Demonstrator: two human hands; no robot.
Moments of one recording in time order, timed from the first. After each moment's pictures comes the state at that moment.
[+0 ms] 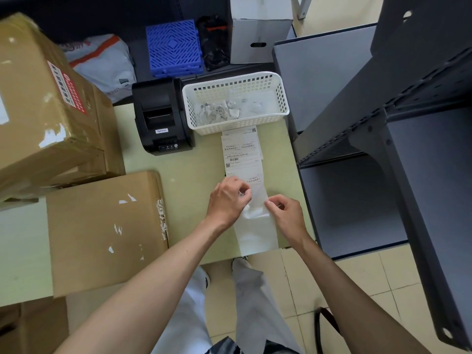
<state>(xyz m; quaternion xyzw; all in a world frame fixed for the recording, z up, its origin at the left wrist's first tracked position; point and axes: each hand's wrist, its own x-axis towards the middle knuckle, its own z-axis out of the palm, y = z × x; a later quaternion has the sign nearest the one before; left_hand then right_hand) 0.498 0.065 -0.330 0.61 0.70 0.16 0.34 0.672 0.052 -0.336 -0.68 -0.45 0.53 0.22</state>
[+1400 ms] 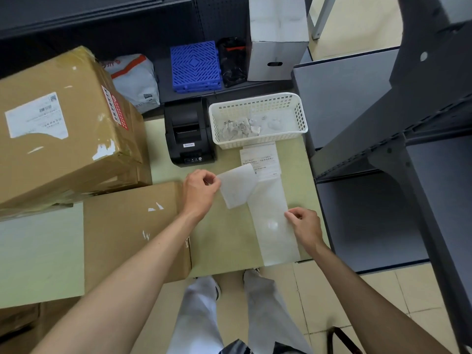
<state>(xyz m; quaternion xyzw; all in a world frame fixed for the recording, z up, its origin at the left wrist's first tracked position) 0.394 0.087 -0.296 0.43 0.80 0.25 0.33 0.671 0.061 -0.348 -0.73 -0.46 0.48 0.15</state>
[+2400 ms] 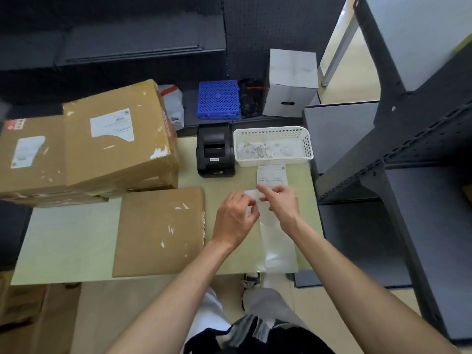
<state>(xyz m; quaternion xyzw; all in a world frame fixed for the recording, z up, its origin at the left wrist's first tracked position) 0.446 0.023 -0.225 0.64 0.69 0.29 0.14 0.569 0.100 -0.220 -0.69 -0.41 0.55 0.23</state>
